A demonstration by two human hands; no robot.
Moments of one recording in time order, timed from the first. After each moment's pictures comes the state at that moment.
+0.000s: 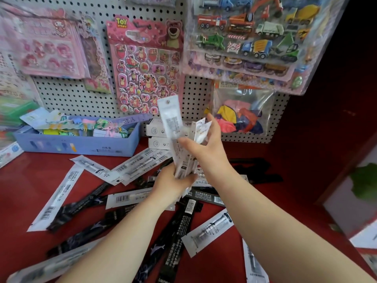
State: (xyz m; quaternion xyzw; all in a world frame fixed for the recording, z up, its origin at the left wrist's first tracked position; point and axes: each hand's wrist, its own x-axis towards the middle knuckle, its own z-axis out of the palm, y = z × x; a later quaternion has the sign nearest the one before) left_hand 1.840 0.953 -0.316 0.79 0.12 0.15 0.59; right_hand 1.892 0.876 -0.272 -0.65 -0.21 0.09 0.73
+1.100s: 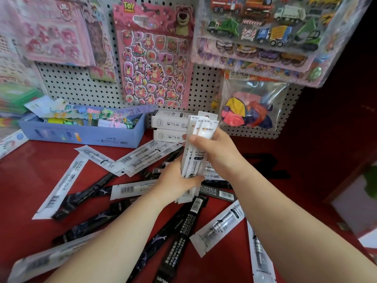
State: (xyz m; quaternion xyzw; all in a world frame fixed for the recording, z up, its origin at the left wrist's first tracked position) left_hand 1.839 0.966 -0.330 0.81 0.02 0.13 0.57; right_hand 1.906 0.872 -0.282 -0.61 -0.30 0.17 0.72
